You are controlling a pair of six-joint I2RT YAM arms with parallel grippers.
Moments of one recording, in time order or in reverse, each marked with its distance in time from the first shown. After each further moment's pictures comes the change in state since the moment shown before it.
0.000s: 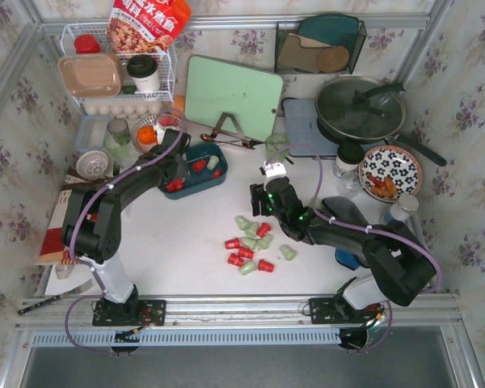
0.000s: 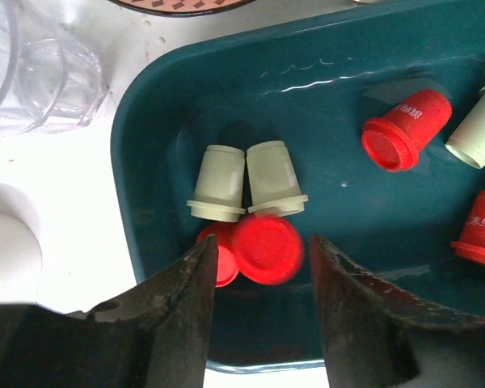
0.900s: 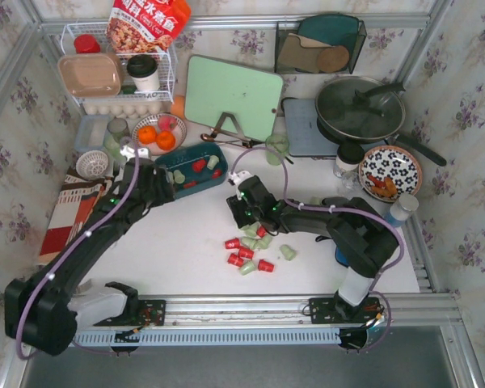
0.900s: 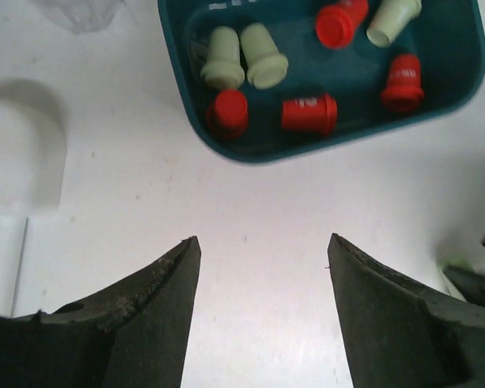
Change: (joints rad) left arm 0.008 -0.601 -0.373 -0.041 0.164 -0.034; right arm 0.076 0.262 0.203 -0.167 -0.180 -0.080
